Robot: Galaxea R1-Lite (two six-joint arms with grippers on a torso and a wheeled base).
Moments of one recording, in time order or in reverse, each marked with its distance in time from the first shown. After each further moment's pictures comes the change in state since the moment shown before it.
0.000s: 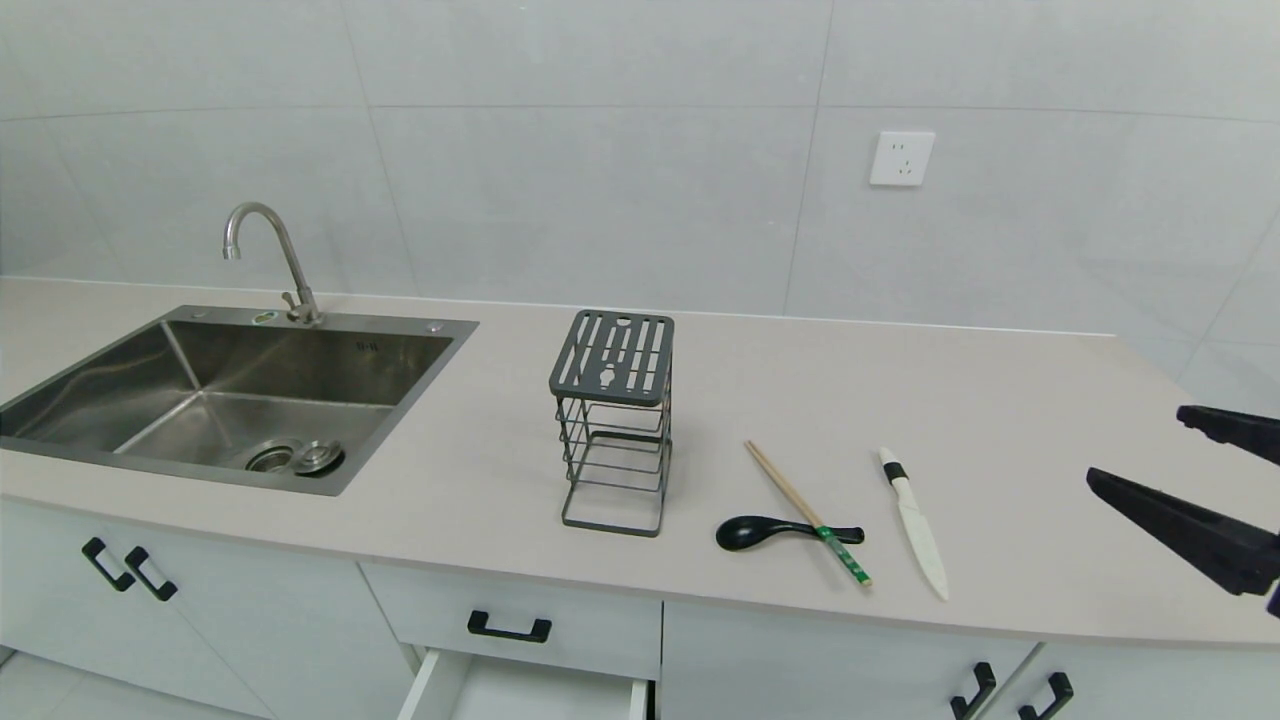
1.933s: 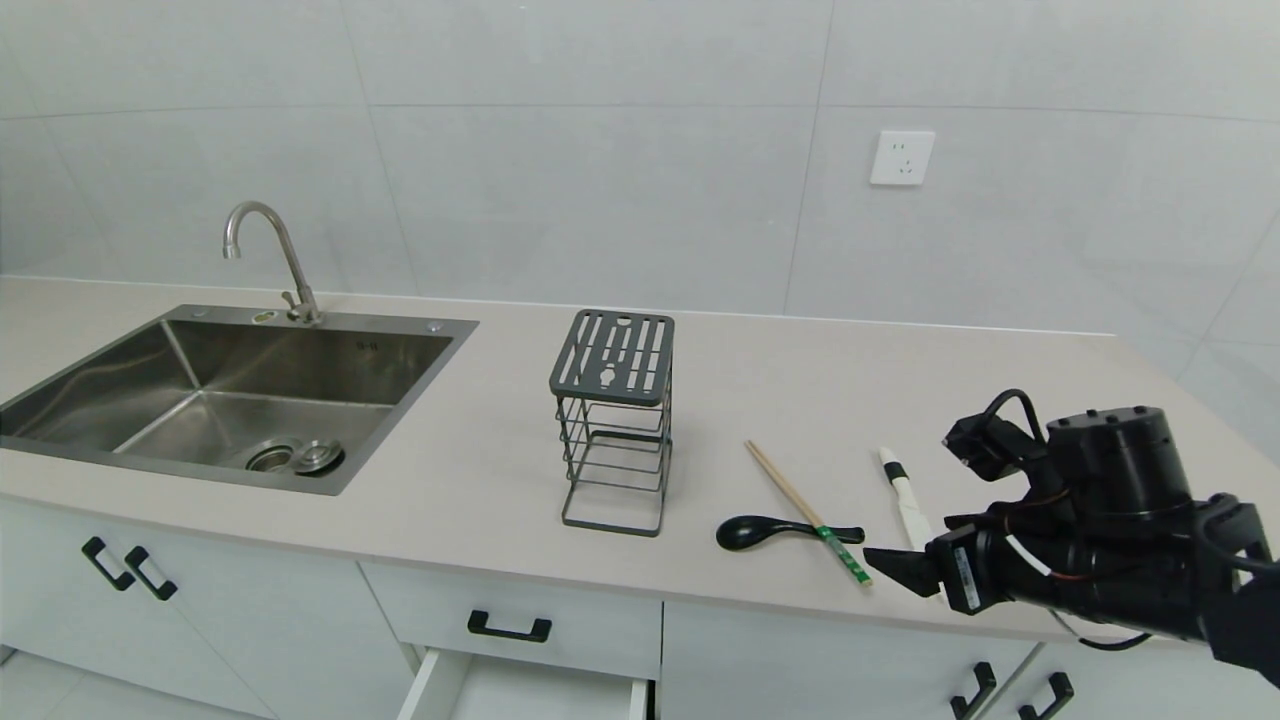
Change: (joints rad) left arm 0.000 0.000 0.000 0.000 0.000 0.000; right arm 0.154 0.733 -0.014 -0.170 -0.168 0.138
